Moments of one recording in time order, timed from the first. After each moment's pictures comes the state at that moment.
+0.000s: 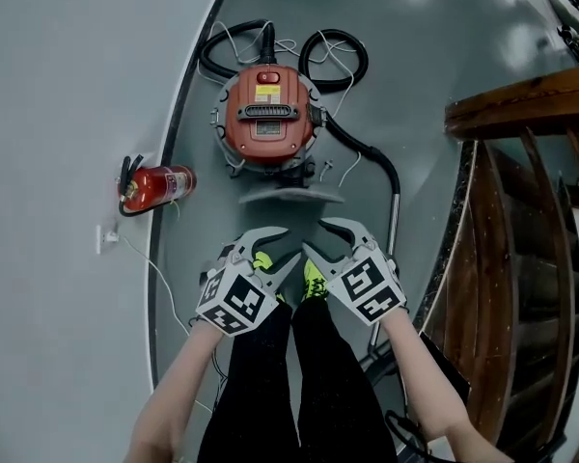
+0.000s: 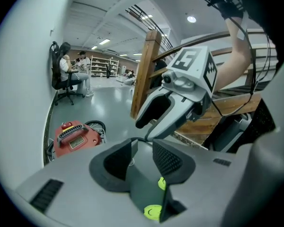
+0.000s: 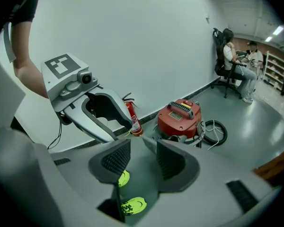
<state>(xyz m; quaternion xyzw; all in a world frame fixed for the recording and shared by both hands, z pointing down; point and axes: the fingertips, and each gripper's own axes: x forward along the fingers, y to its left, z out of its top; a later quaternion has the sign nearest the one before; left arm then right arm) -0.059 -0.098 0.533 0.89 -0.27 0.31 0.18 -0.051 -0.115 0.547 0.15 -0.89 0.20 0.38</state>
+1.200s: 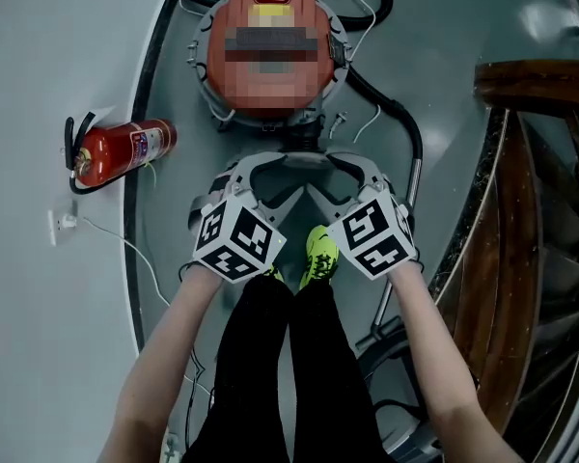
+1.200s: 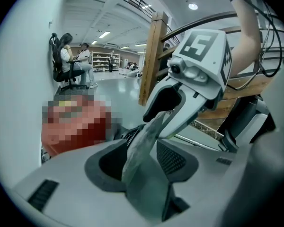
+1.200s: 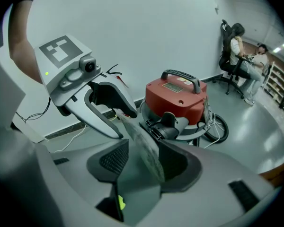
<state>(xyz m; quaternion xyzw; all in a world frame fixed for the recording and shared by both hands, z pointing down) -0.089 -0.156 0.684 0.87 -0.29 0.35 0.17 -0.069 -0.162 0.691 0.15 -0.87 0.16 0.45</state>
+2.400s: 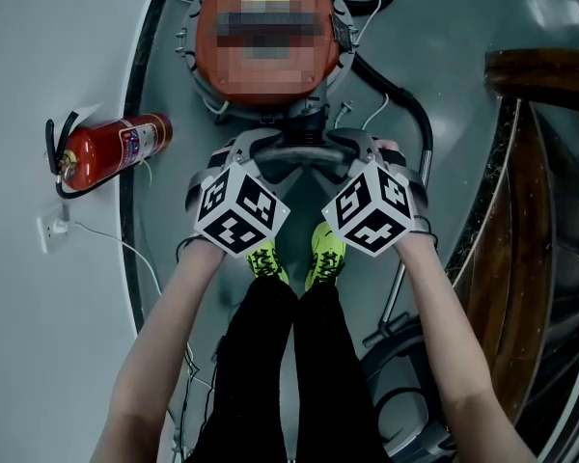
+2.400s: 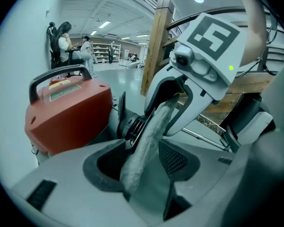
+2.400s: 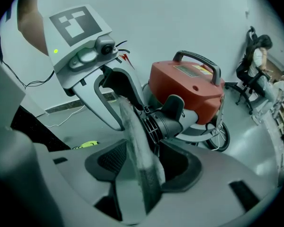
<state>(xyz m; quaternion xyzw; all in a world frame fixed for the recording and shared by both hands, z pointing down) -0.097 -0.176 0.740 0.85 -0.28 0.39 0.20 -0.071 -0.178 0.743 0.08 -0.84 0.07 0.52</state>
